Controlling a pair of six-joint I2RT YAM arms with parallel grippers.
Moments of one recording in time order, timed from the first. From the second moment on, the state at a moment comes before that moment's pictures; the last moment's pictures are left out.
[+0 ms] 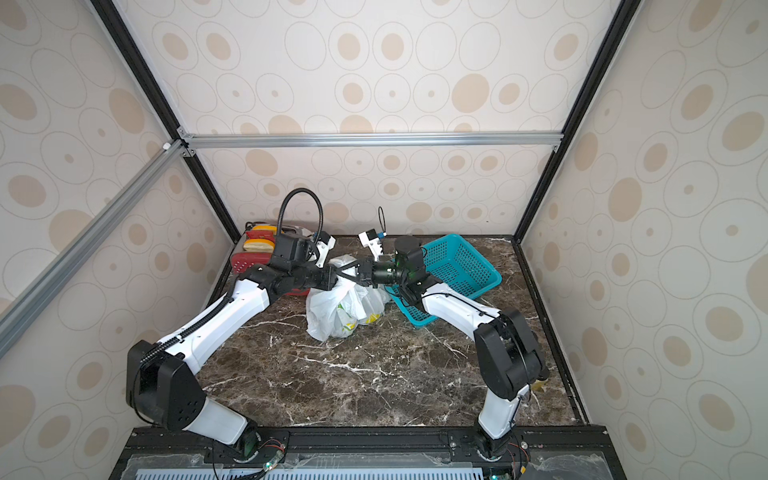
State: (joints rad) left arm -0.40 1.52 1.28 -0.46 0.31 -0.23; right arm 0.66 1.78 1.27 0.50 -0.96 1.09
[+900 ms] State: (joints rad) left arm -0.48 1.25 0.97 -0.23 0.22 -0.22; right arm 0.58 1.80 1.24 0.61 -1.15 1.07
